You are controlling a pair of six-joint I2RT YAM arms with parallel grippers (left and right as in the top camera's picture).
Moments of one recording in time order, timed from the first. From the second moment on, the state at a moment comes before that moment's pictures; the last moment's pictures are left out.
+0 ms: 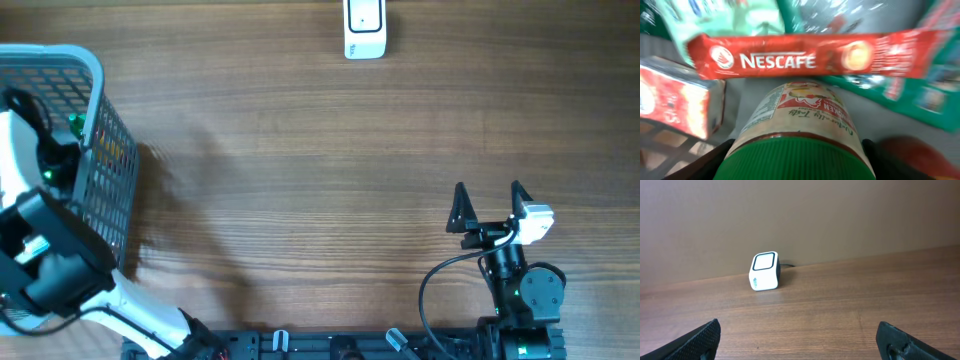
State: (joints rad) left arm 0.60 1.95 1.61 -1.28 -0.13 -1.21; right arm 0.03 0.01 0.01 0.00 -0.05 0.18
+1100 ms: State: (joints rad) left arm -0.12 1.35 1.81 -1.39 -0.06 -1.16; right arm 0.03 0.01 0.01 0.00 -0.05 0.18
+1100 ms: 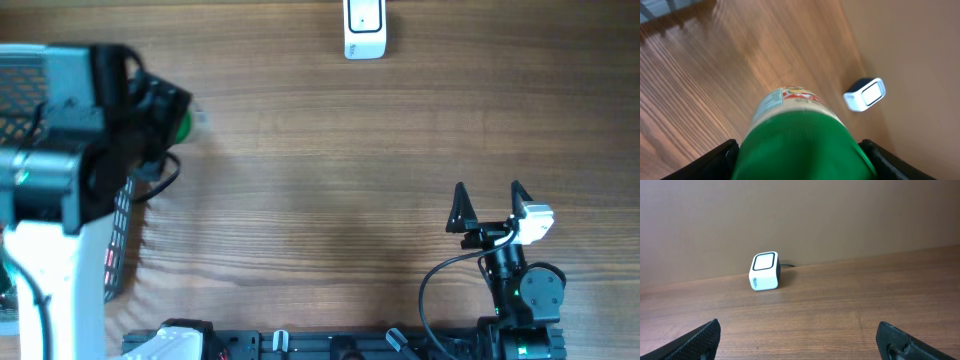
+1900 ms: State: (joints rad) left arm -0.41 1.78 1.80 -1.43 -0.13 -1.09; right arm 0.03 0.01 0.01 0.00 -0.05 0.18
